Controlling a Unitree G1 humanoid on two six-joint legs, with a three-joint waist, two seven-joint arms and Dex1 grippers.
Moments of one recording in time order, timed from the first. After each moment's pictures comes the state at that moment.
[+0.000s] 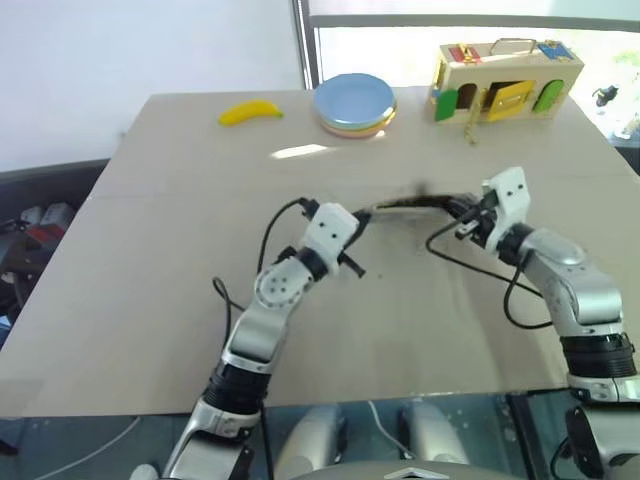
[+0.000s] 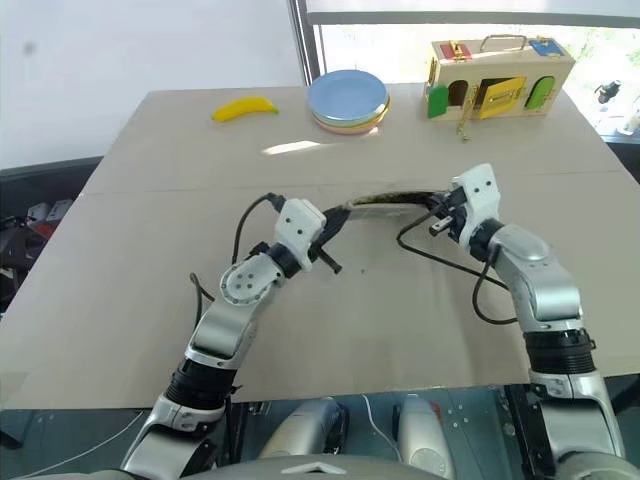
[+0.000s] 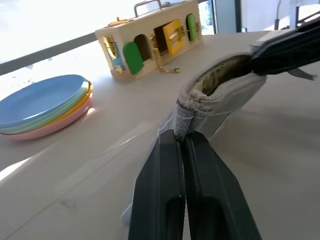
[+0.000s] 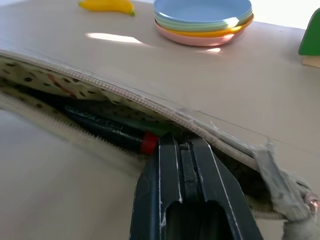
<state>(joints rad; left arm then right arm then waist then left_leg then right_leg) -0.34 0.22 -0.23 -0.14 0.02 0.14 -0.46 -0.48 -0.48 -0.01 -0.01 0.32 0.50 0.53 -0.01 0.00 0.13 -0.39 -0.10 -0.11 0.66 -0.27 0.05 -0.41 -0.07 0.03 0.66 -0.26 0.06</state>
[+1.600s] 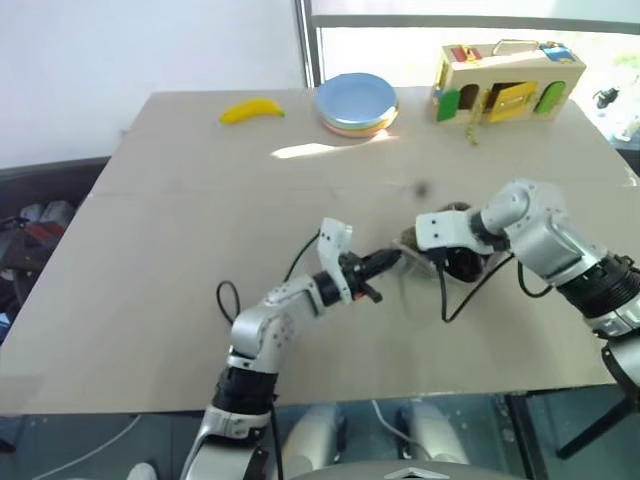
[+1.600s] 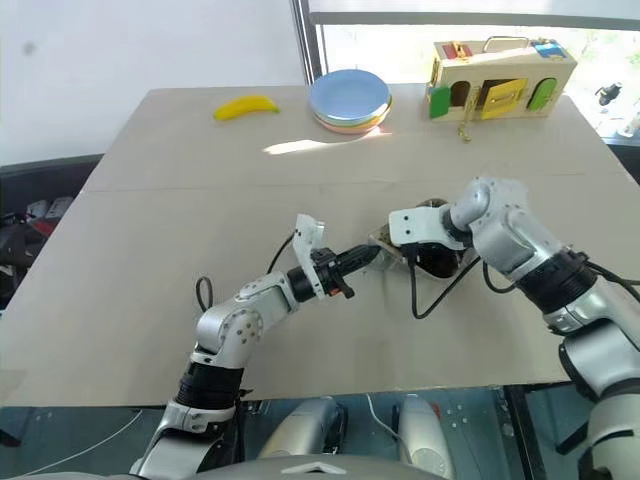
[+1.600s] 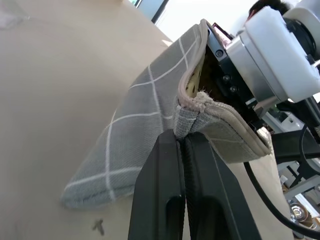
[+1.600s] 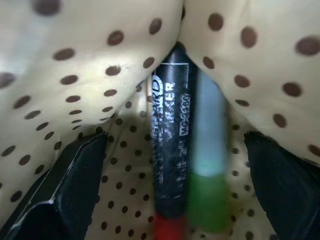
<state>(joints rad) -0.31 0.11 -0.12 -0.10 -0.57 0.66 -0.59 -0.89 -0.75 0.64 0.10 -0.30 0.44 1.30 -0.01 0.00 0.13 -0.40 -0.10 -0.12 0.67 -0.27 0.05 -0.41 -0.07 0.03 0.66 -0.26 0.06</state>
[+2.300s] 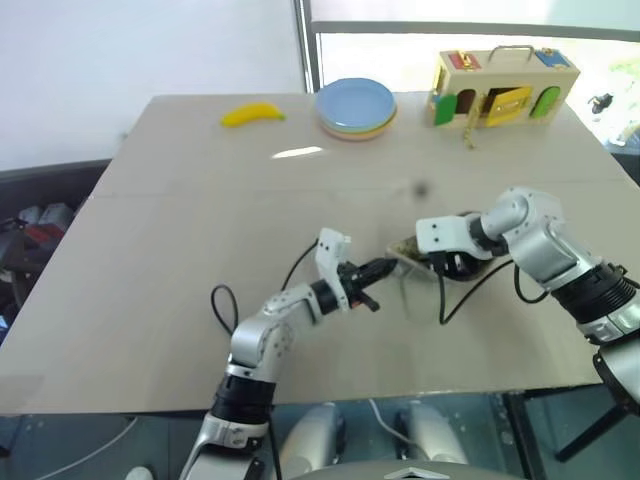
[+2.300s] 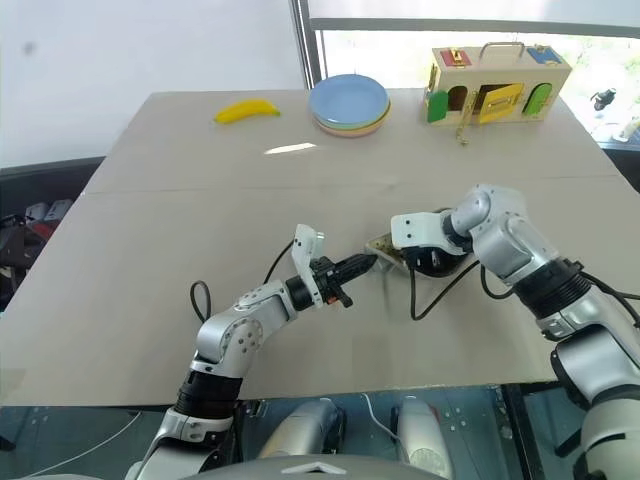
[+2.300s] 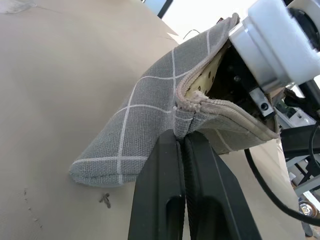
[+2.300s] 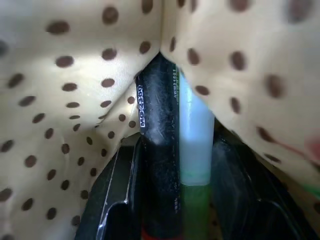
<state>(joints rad) -0.27 0.12 -0.12 -0.10 -0.54 0.63 -0.59 -0.83 -0.73 0.57 0.09 -0.29 0.47 1.31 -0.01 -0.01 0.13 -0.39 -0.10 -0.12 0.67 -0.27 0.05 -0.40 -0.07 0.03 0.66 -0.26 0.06</state>
